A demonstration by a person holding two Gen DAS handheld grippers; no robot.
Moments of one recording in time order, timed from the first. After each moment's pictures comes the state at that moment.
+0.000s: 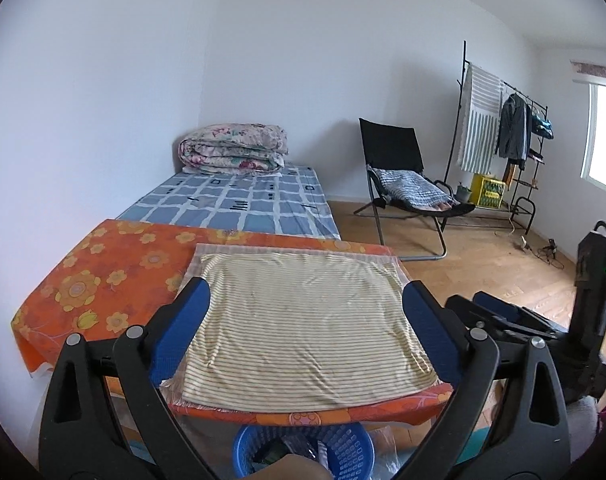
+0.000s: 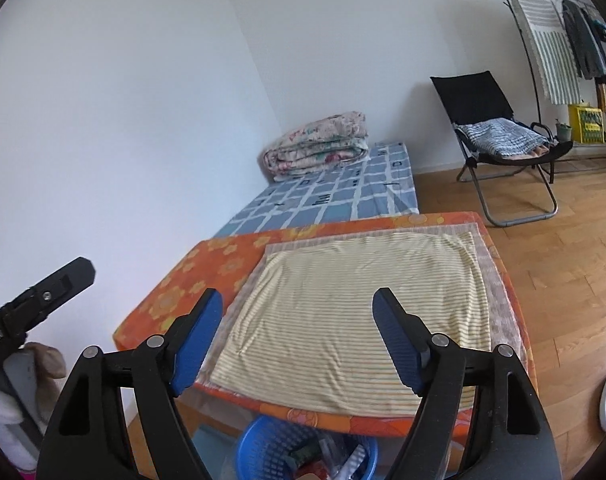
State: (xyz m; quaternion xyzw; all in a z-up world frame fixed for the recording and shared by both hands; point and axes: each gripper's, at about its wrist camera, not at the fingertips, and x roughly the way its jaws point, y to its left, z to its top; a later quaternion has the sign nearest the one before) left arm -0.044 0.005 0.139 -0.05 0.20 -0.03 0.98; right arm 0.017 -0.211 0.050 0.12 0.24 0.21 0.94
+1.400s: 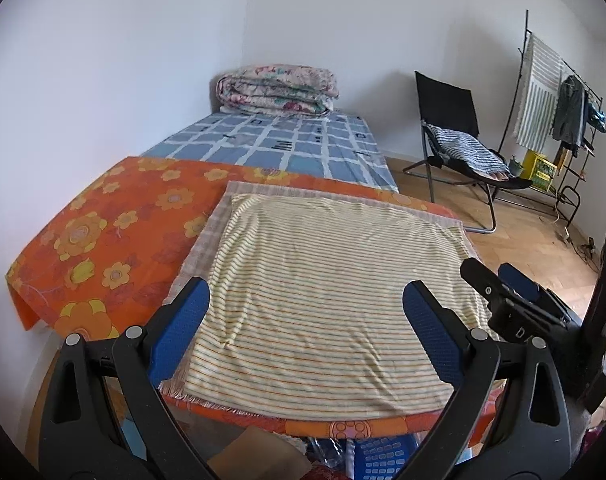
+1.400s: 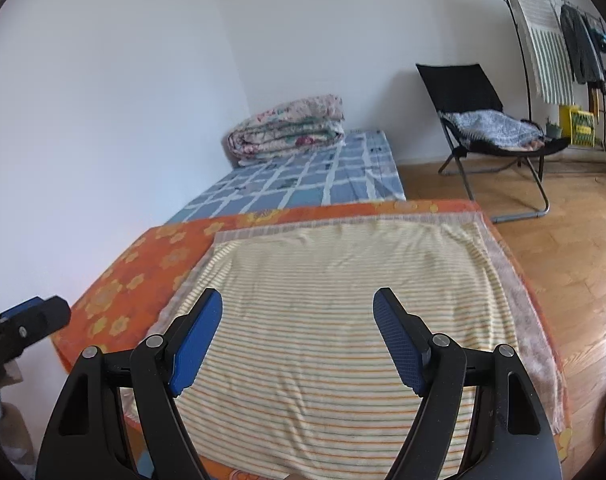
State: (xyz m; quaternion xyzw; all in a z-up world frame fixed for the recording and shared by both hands) left arm 0.061 0.042 0.027 -0.08 0.29 0.04 0.95; right arm 0.125 -0.156 -0.031 0.09 0.25 0.17 0.95
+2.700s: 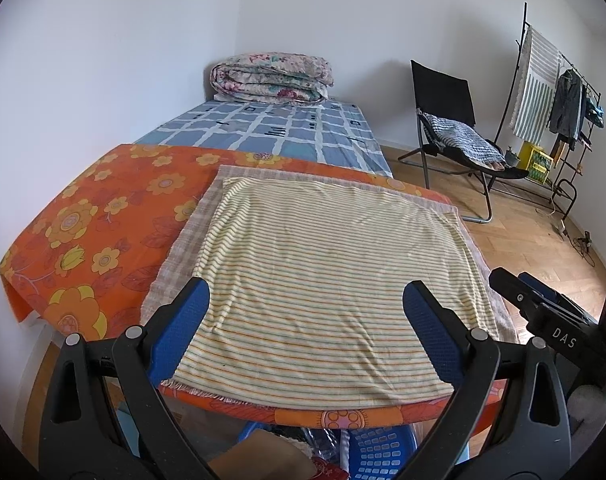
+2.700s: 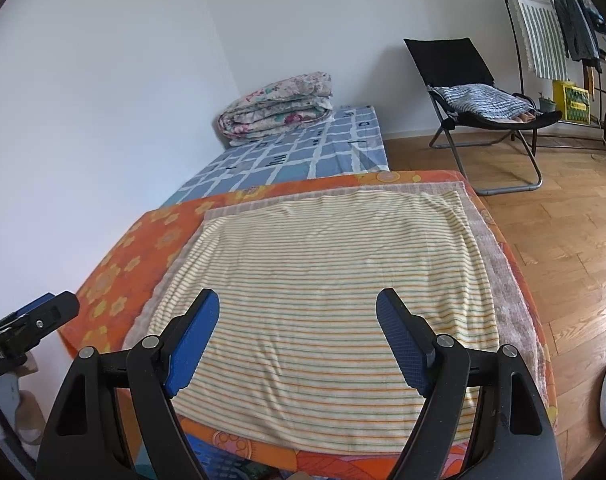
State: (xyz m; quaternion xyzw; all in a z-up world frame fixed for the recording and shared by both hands) left arm 0.070 0.037 0.012 -0.08 0.31 0.03 0.95; right arm 0.123 -0.195 -0.046 0.09 0.30 0.16 0.94
